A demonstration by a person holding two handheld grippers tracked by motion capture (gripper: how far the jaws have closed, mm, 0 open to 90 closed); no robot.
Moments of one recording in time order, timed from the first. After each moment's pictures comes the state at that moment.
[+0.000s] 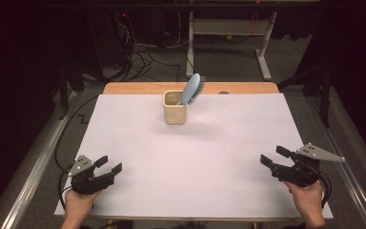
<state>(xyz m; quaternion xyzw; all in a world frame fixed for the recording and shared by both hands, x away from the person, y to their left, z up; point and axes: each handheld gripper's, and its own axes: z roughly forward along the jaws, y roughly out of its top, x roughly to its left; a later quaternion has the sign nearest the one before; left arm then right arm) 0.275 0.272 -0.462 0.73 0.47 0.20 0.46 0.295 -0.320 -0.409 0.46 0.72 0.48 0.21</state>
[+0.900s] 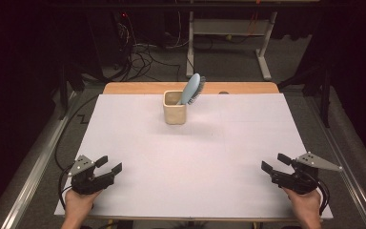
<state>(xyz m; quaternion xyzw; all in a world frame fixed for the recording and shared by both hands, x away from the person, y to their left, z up) 0.275 0.272 -0.463 0.72 0.47 0.19 0.46 0.287 -0.327 -0.436 0.48 0.71 0.47 0.21</state>
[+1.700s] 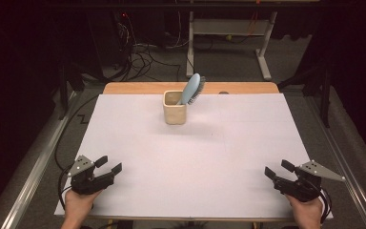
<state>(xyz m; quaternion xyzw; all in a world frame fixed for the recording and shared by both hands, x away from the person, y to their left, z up) 0.274 0.272 -0.462 0.72 0.47 0.19 0.46 0.273 -0.336 -0.453 0.50 0.70 0.47 0.23</state>
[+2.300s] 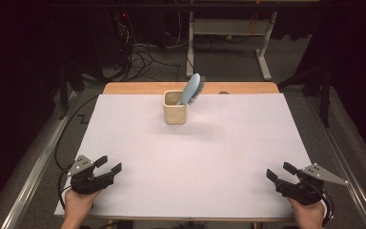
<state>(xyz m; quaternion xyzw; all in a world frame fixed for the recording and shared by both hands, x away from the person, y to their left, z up) 0.275 0.273 -0.462 0.72 0.47 0.19 0.46 0.265 -0.339 -0.456 0.50 0.69 0.47 0.23</state>
